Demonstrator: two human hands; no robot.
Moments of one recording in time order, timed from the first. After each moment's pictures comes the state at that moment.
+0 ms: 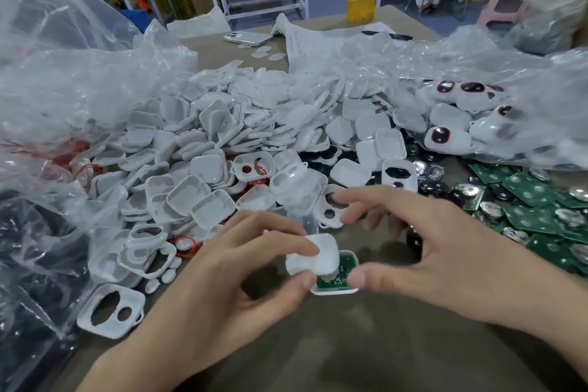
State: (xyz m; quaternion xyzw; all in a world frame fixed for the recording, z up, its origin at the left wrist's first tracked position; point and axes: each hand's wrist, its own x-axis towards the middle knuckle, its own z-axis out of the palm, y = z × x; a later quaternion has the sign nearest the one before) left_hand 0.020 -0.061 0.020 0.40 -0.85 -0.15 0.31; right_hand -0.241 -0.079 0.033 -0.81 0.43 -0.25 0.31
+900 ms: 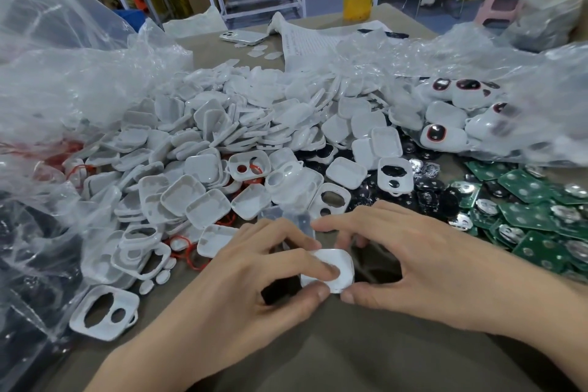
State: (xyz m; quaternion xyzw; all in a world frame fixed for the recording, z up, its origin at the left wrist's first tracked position) left_hand 0.010 -0.063 0.016 0.40 -0.87 -0.18 0.22; right_hand -0.235 -0.082 0.026 -0.89 0.39 -0.14 0.21
